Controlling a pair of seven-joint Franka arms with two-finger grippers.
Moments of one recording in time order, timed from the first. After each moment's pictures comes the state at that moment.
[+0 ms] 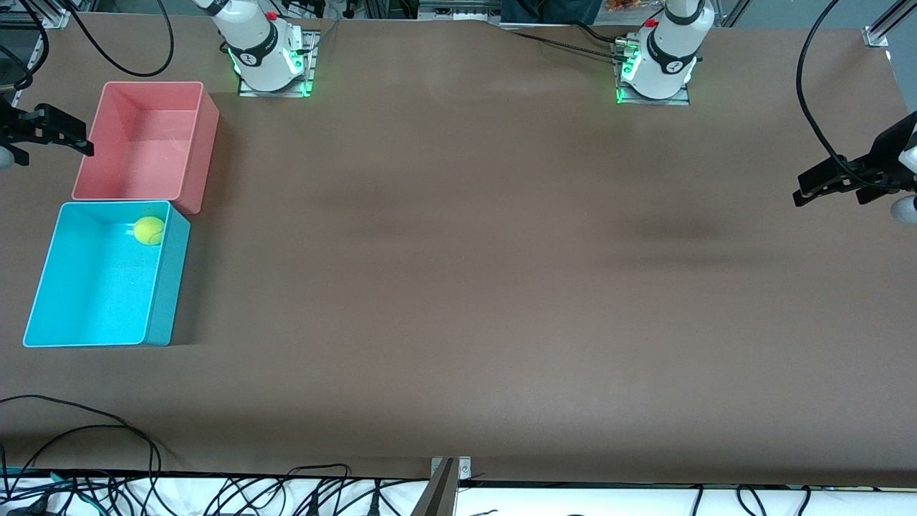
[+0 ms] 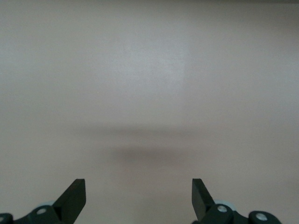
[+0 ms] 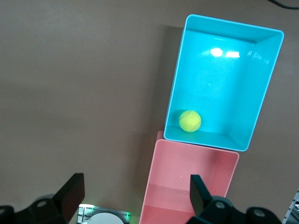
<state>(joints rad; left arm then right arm) -0.09 0.10 0.13 -1.48 -0.03 1.55 -0.03 -0.05 -0.01 -0.04 -1.61 -0.05 1.50 -0.29</state>
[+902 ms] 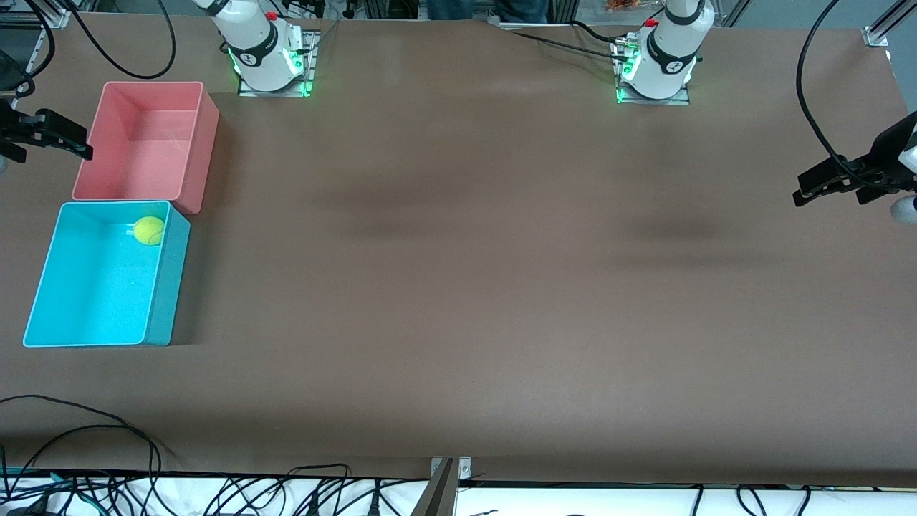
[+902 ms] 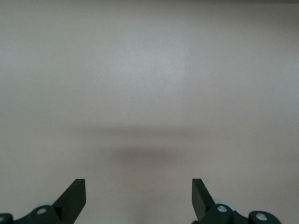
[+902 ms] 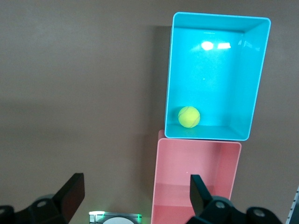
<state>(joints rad) -0.09 0.10 0.13 -1.48 -0.03 1.55 -0.03 -0.04 0.00 -0.04 -1.59 -0.05 1.50 -0.15</state>
